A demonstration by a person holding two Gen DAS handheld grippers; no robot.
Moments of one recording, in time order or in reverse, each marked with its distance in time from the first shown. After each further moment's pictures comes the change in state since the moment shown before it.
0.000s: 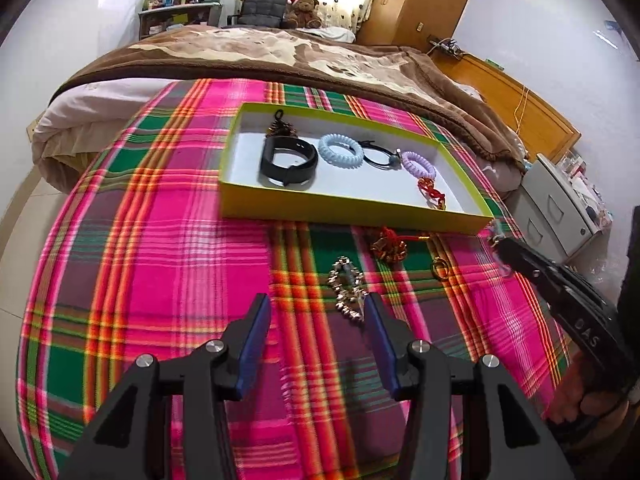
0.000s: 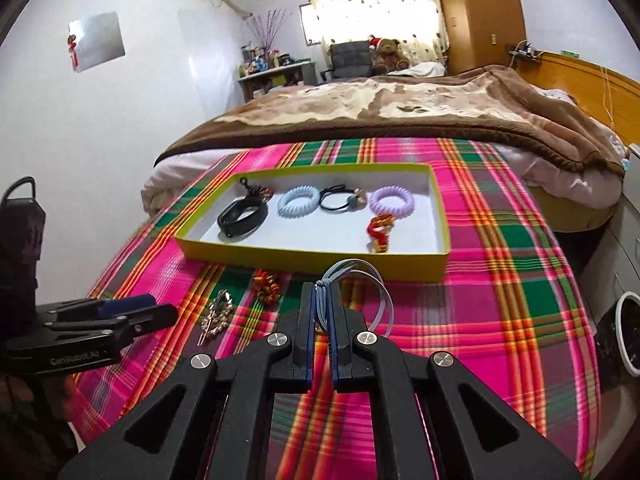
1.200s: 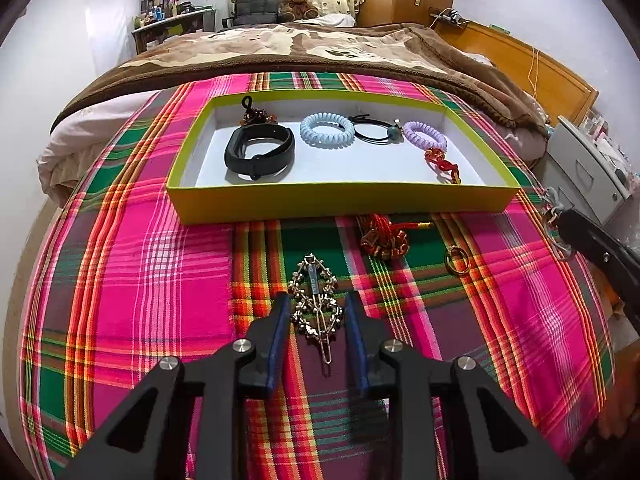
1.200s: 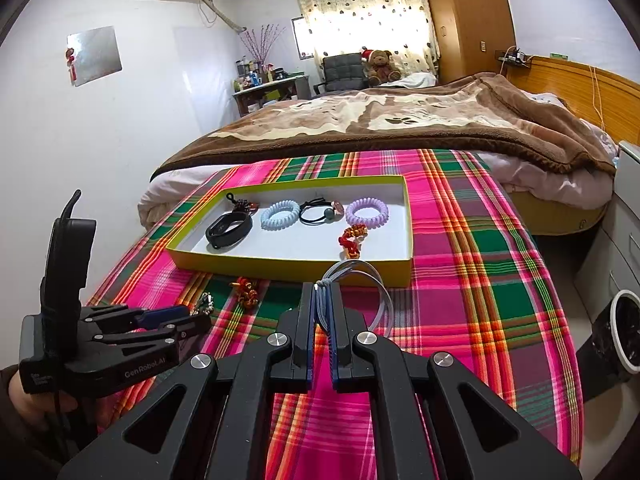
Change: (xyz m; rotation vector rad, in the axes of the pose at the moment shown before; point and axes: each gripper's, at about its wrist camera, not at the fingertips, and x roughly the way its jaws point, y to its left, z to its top) left arm 0.034 -0.035 0.000 0.108 0.026 0.129; right arm -0.014 -0.019 -0.002 0.011 -0.041 -0.003
